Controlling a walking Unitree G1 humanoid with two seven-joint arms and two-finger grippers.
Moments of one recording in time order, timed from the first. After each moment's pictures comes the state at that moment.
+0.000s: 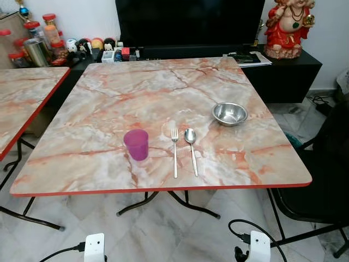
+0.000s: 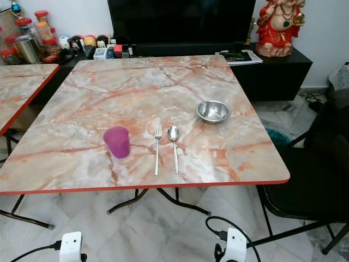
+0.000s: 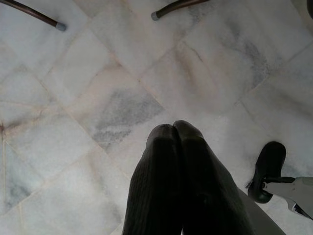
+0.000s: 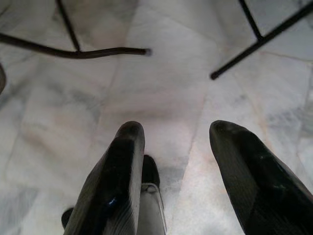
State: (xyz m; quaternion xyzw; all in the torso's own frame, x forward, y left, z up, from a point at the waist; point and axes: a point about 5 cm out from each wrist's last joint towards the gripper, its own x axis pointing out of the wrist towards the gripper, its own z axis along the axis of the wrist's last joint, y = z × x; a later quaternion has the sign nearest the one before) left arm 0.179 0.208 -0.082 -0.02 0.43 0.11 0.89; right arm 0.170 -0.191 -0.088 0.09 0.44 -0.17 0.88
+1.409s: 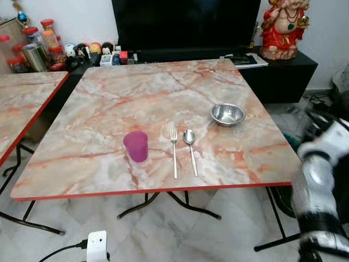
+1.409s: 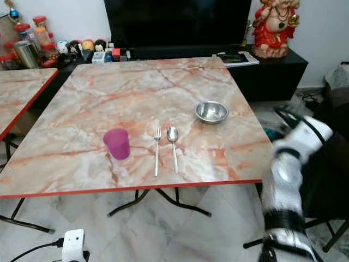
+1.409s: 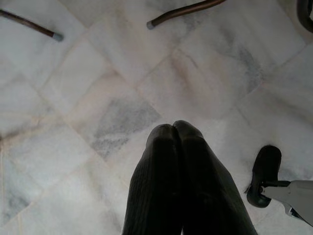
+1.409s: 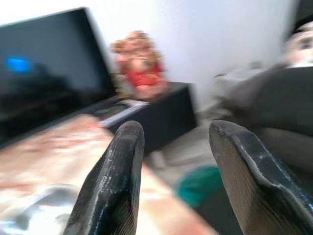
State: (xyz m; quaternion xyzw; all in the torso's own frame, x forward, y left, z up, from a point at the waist) left arm 0.184 0.204 -0.080 -0.02 0.43 0.10 0.90; right arm 0.351 -0.267 0.169 0.10 -0.08 -0.23 0.96
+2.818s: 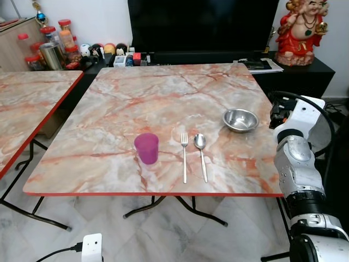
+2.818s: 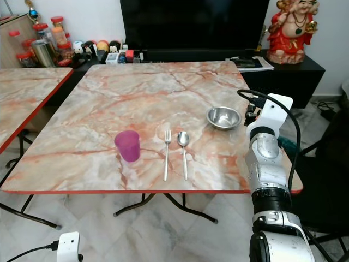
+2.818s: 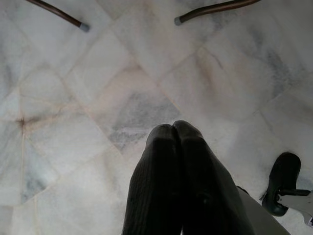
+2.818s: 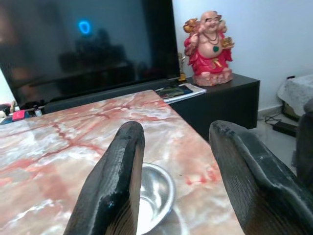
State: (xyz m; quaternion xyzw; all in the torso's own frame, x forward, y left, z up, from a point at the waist) left arm 0.179 0.213 -0.081 0.00 0.43 0.12 0.89; right arm 0.368 -0.236 0.174 0.03 -0.03 -0.15 0.99
